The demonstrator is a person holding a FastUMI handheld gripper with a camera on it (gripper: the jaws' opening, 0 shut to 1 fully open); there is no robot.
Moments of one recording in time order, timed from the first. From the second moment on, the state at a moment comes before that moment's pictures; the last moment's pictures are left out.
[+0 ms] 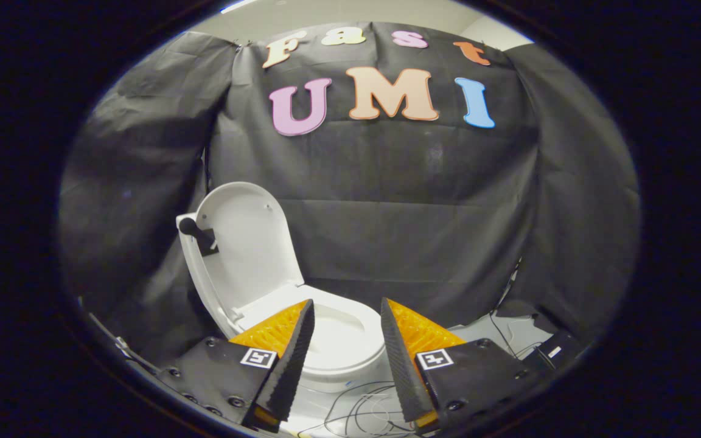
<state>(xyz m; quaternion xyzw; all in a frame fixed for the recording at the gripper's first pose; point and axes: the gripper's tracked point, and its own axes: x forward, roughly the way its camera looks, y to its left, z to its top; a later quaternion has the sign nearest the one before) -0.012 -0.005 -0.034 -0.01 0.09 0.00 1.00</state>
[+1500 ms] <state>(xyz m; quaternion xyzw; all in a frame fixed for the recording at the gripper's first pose) -0.044 -0.007 -0.003 -0.01 0.00 0.00 1.00</state>
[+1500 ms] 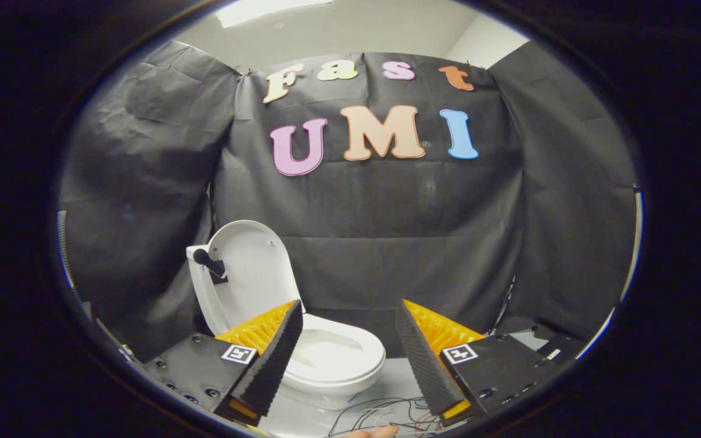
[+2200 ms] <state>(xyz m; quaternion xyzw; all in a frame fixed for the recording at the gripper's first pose) -0.044 -0.006 -0.003 -0.01 0.00 0.00 1.00</state>
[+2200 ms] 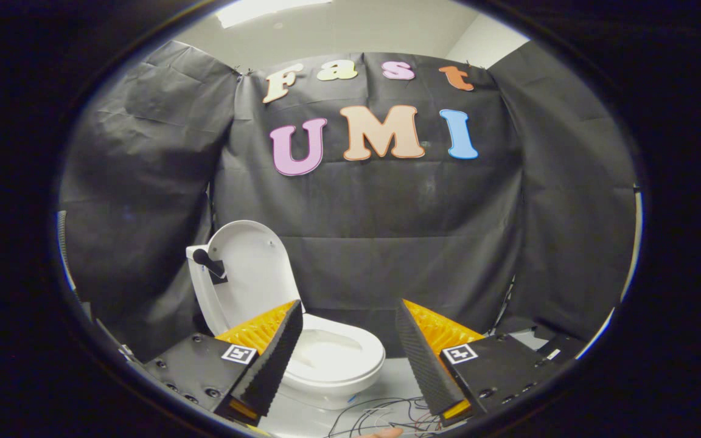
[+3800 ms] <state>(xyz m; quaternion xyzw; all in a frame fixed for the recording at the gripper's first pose) -0.043 -0.006 -0.003 -0.01 0.00 0.00 1.00</state>
